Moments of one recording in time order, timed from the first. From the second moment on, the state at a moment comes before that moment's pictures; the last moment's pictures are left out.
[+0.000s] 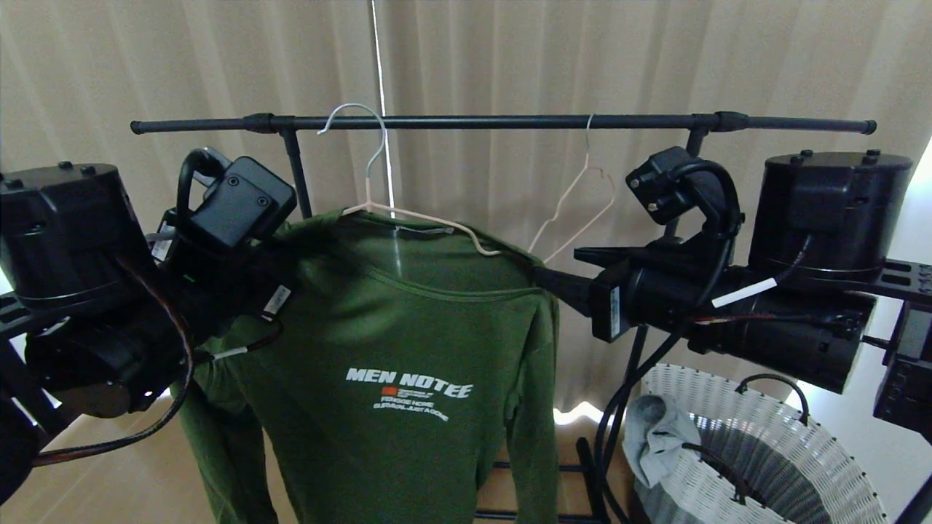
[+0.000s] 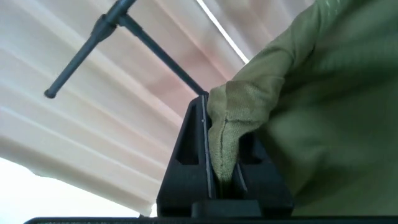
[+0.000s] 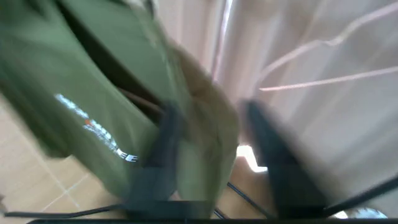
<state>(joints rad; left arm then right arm) -0.45 1.49 -0.73 -0.69 0.42 0.68 0.68 1.61 -0.93 -0.45 -0.06 0.01</state>
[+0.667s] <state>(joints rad) -0.49 1.49 -0.74 -0.69 0.41 0.58 0.72 1.63 -1.06 -0.46 0.04 -0.12</state>
